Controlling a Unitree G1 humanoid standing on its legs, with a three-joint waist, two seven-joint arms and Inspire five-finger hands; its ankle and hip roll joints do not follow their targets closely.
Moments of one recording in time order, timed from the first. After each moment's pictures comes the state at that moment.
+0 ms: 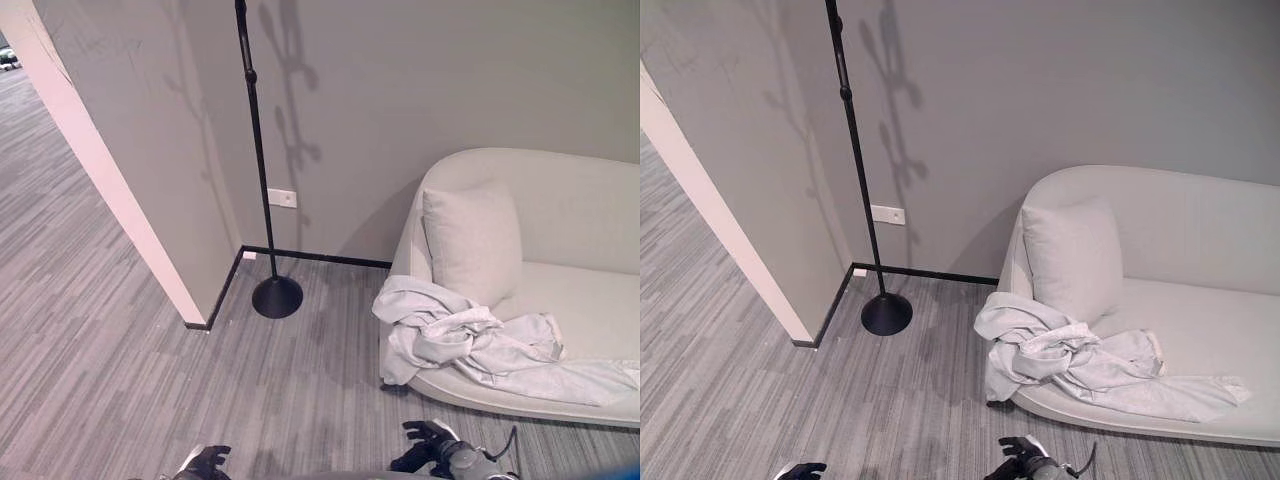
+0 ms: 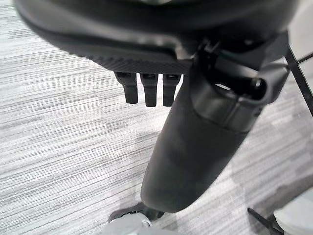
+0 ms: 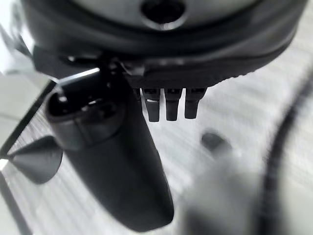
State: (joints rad) left arm 0.01 0.29 -0.32 1.40 0.05 -0.15 0.07; right arm -0.04 -0.30 0.31 1.06 -0.11 0.02 -0.01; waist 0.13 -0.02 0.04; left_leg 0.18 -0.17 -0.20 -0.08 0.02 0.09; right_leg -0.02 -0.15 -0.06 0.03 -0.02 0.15
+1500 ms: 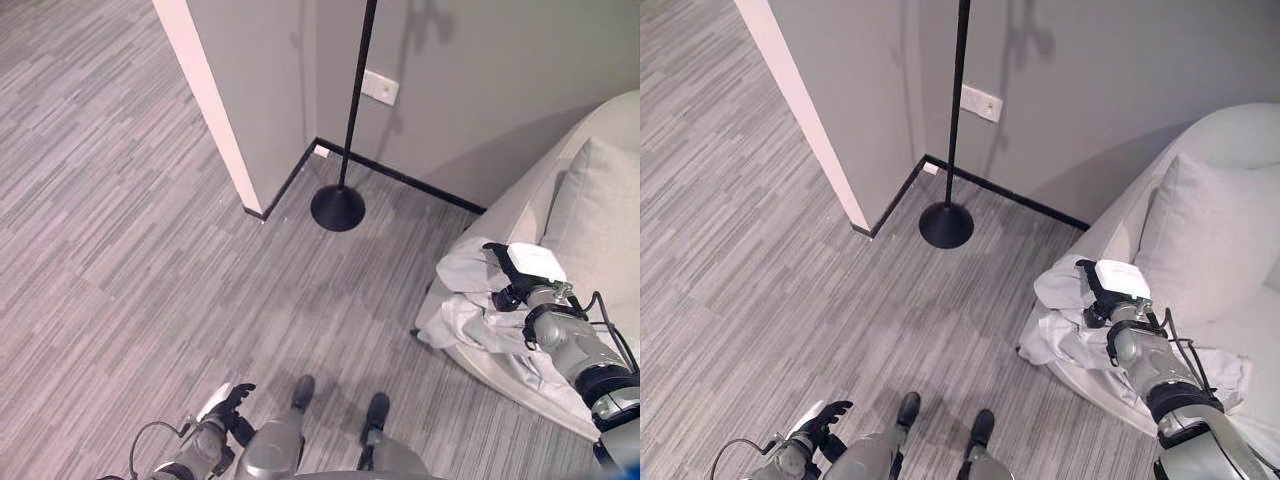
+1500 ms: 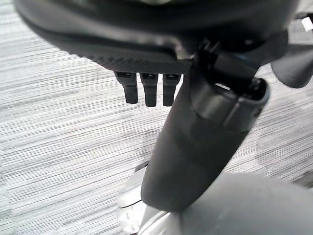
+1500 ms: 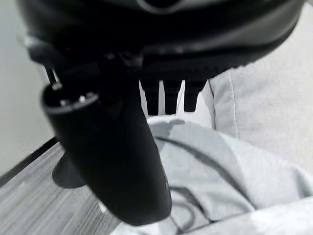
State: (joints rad) left arm -0.12 0.29 -0.48 1.25 0.16 -0.21 0.17; right arm -0.43 -0.83 0.44 0.80 -0.55 -0.06 -0.27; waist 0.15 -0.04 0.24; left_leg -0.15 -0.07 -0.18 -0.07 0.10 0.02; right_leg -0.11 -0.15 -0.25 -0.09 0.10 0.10
